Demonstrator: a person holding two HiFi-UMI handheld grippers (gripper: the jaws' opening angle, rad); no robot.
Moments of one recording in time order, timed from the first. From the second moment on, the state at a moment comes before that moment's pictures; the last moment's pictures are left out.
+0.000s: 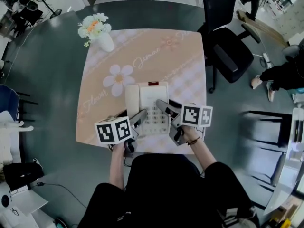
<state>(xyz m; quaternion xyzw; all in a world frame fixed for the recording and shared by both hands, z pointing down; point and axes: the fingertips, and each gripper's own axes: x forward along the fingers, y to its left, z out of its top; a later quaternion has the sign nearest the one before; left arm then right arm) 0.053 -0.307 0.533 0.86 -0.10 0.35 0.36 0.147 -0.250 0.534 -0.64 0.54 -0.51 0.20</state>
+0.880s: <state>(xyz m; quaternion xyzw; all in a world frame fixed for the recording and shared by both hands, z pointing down) 0.045 -0.276 0.455 0.88 -0.10 0.32 0.33 0.139 -0.219 0.454 -0.65 0.57 -0.46 0.21</state>
